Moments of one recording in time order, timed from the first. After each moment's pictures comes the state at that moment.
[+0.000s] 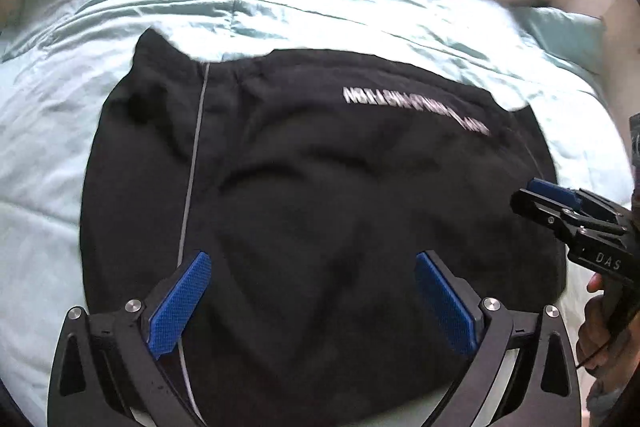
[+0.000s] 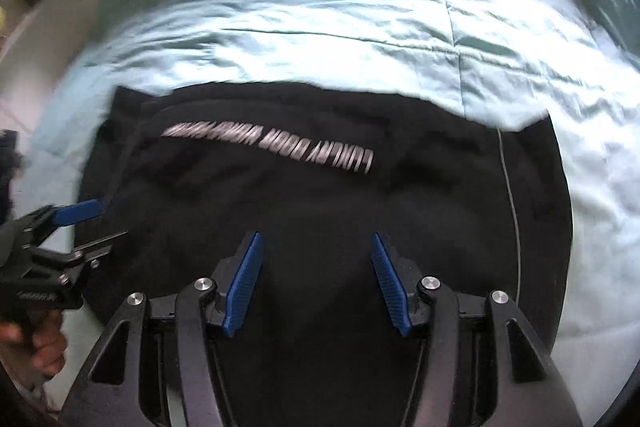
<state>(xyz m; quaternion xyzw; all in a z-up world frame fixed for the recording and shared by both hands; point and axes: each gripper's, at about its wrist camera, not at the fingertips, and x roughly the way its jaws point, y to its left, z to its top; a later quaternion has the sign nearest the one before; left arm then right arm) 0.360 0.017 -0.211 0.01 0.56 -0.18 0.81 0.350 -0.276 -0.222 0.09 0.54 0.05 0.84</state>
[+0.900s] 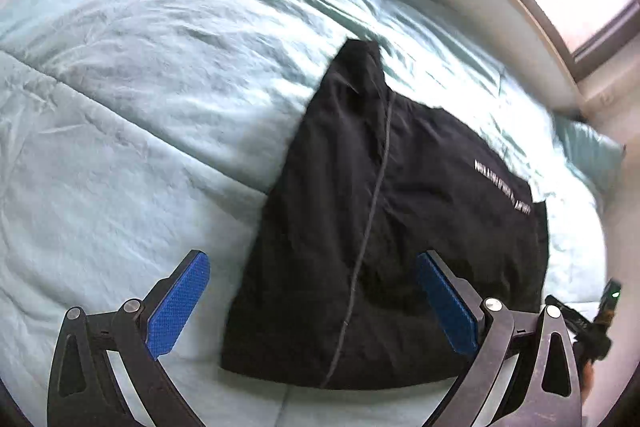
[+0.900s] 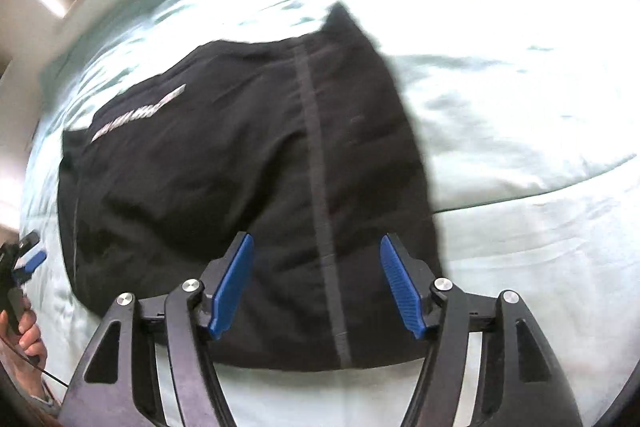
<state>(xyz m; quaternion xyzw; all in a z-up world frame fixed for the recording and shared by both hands) 0.349 0.190 -0.189 -0.16 0.55 -0.09 0.81 0.274 -0.409 -0.234 0.20 0.55 -0.08 0.81</state>
